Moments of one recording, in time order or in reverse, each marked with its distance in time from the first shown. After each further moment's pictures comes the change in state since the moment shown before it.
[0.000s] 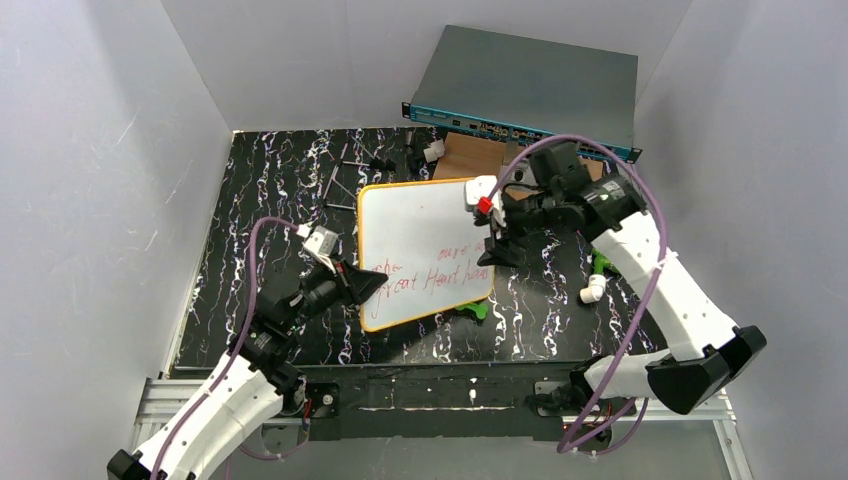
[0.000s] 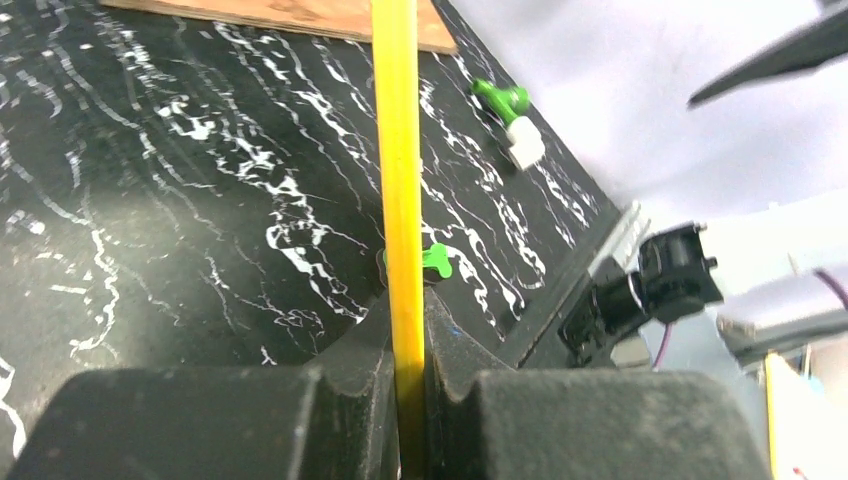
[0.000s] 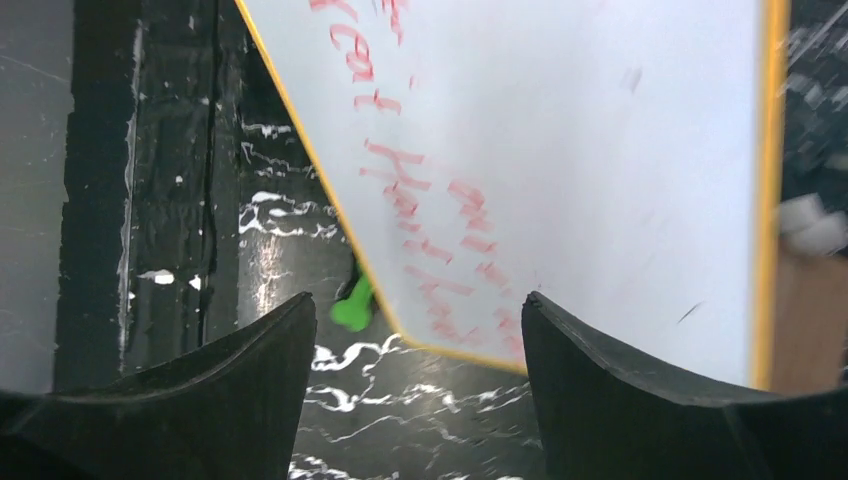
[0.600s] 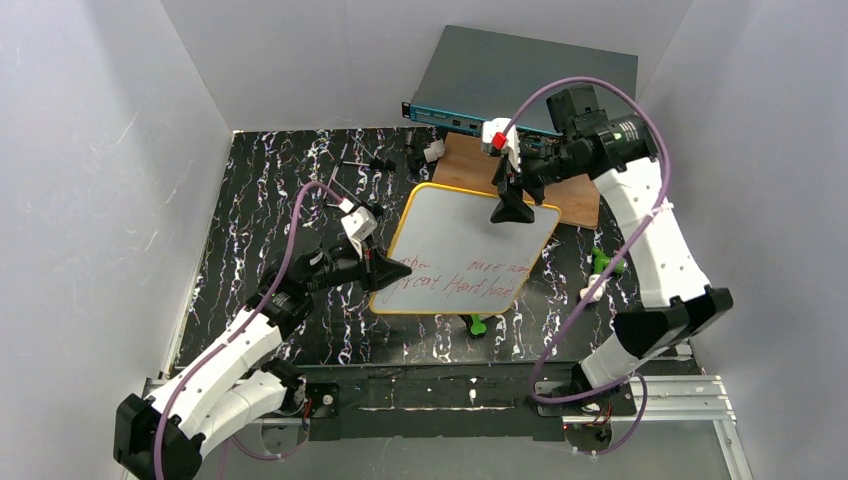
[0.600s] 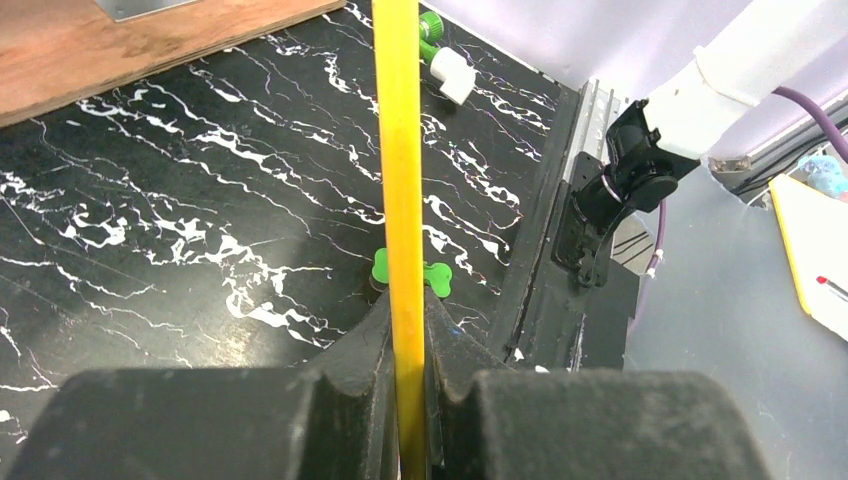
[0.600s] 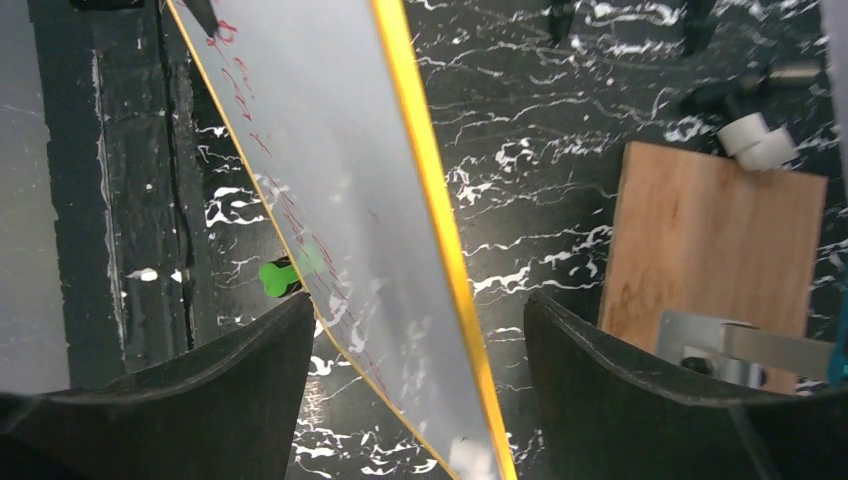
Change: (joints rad) left arm 0.000 0.360 0.233 0.059 0.369 0.319; right arm -0.176 0.261 0.516 -0.315 -0.080 -0.085
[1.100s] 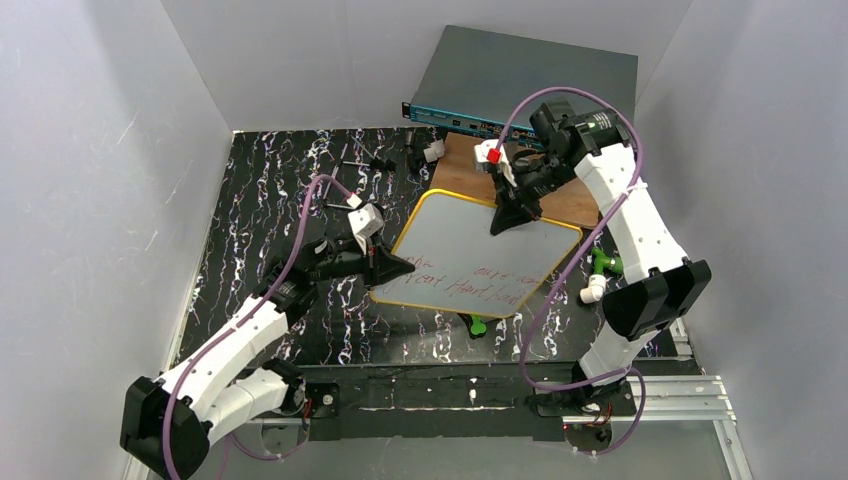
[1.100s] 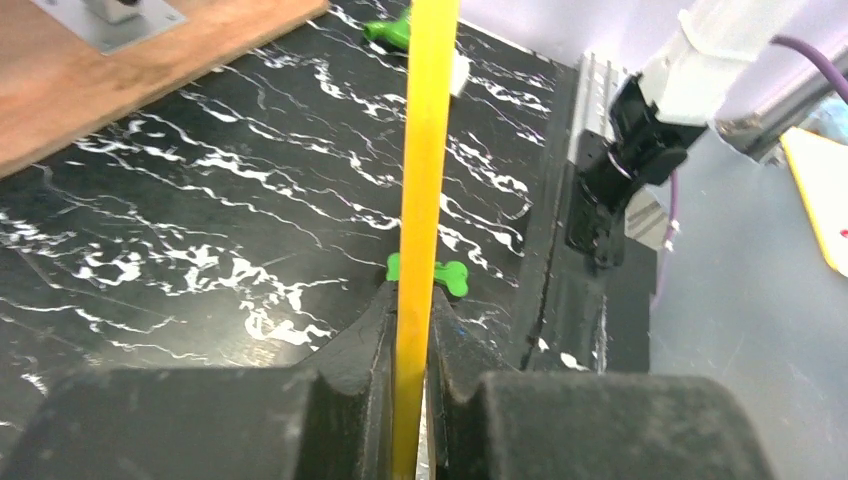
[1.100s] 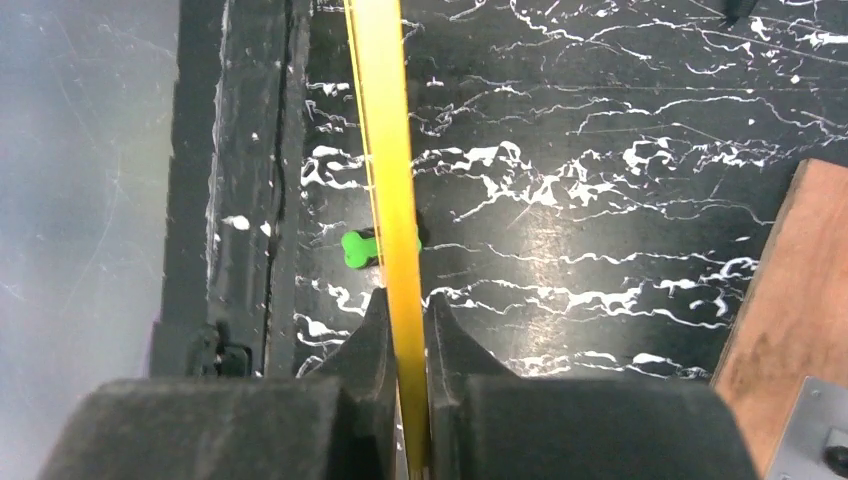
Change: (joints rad) left arm 0.014 0.087 0.035 0.042 0.060 0.085; right arm -0.023 0.142 -0.007 -0.192 -0.100 -0.168
